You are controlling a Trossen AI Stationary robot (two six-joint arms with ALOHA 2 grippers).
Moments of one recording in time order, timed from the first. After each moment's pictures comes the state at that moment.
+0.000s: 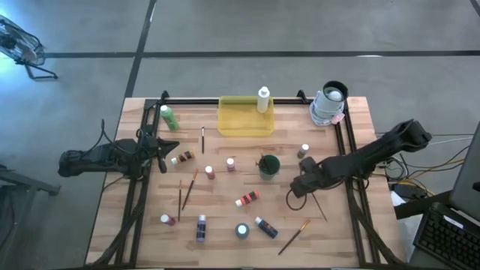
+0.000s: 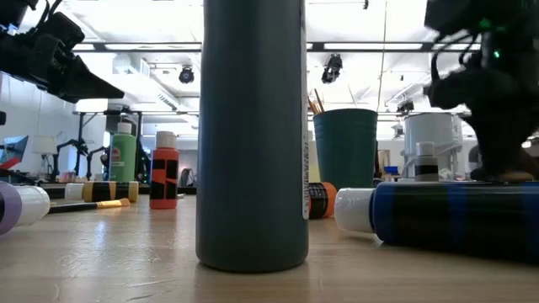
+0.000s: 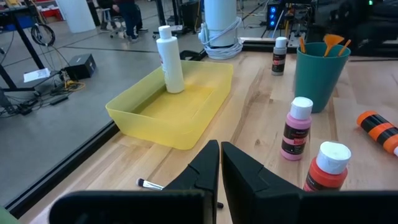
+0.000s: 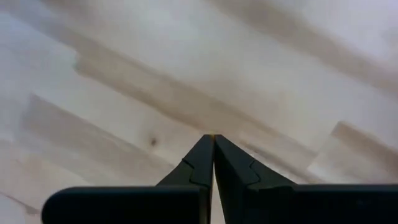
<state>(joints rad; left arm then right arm) -0.01 0.00 0.26 -0.53 -0.45 -0.02 0.34 1.35 0.76 -0.89 0.16 1.45</state>
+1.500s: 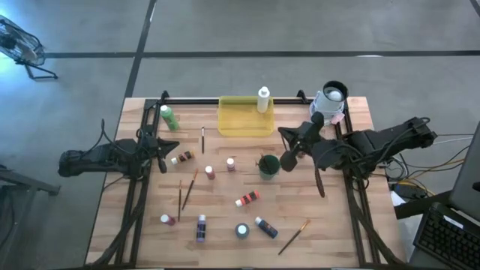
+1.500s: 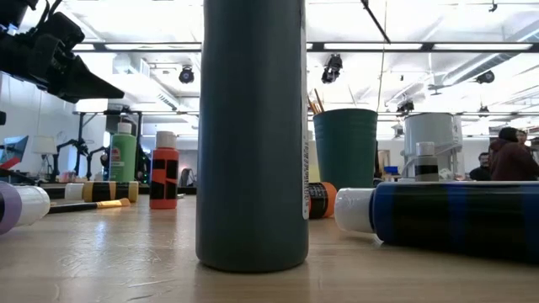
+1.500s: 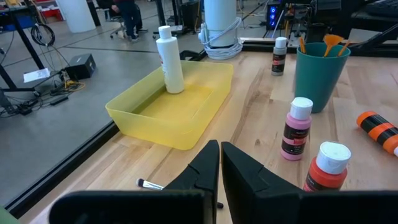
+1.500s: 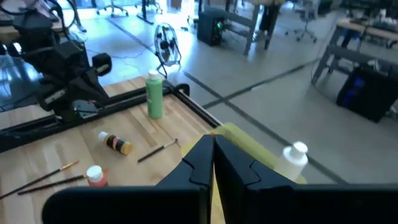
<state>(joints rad) -0.01 0.00 0.26 -0.53 -0.45 -0.02 0.33 1.28 1.38 -0.60 0.95 0.38</state>
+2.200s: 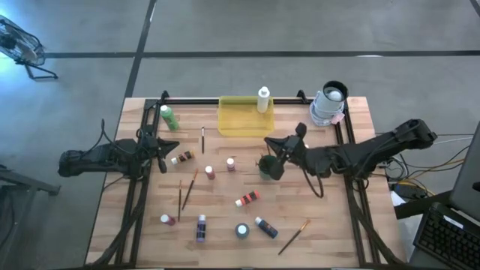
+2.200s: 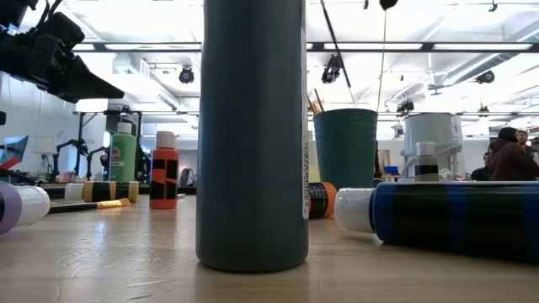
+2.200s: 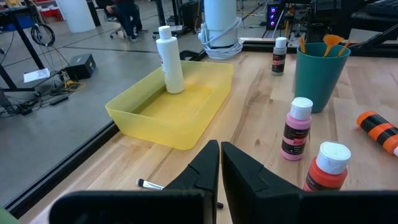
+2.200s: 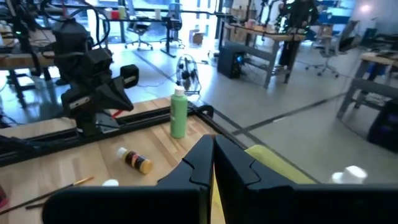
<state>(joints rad) -0.01 0.00 0.26 -0.52 -0.45 -0.02 0.30 1.28 0.99 0.09 0.86 0.14</state>
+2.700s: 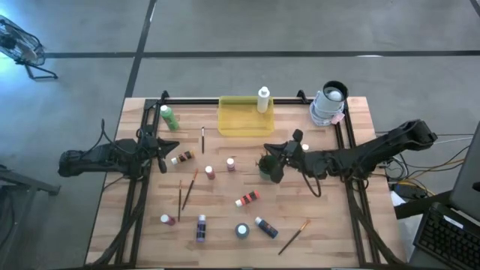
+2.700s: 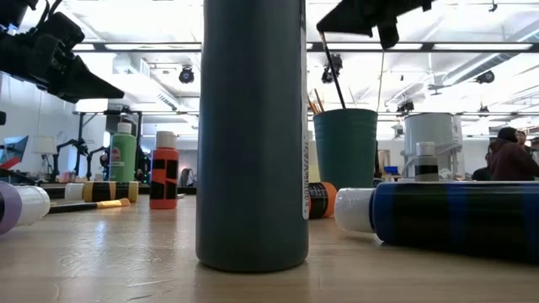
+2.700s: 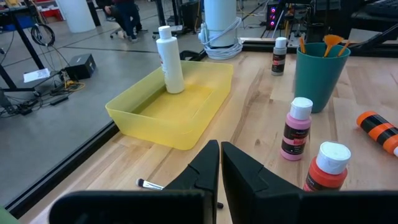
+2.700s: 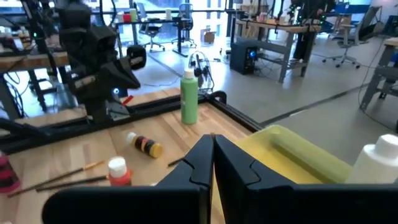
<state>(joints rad) -0.01 0.00 0.26 -0.52 -0.45 -0.02 0.27 1.28 0.75 0.34 0.78 0.17</state>
